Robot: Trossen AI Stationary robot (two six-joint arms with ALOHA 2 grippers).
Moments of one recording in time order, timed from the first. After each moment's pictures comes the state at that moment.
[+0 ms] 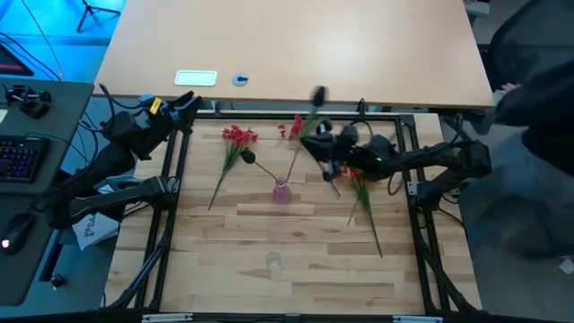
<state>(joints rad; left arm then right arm) 0.55 0.53 0.73 -0.03 -0.29 -0.44 -0.12 1.52 0.81 1.34 -0.08 0.29</state>
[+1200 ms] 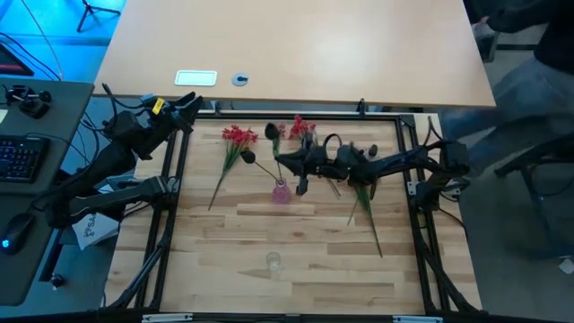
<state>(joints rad) 0.55 0.55 0.73 -0.03 -0.29 -0.50 -0.08 1.72 0.89 1.09 0.01 0.01</state>
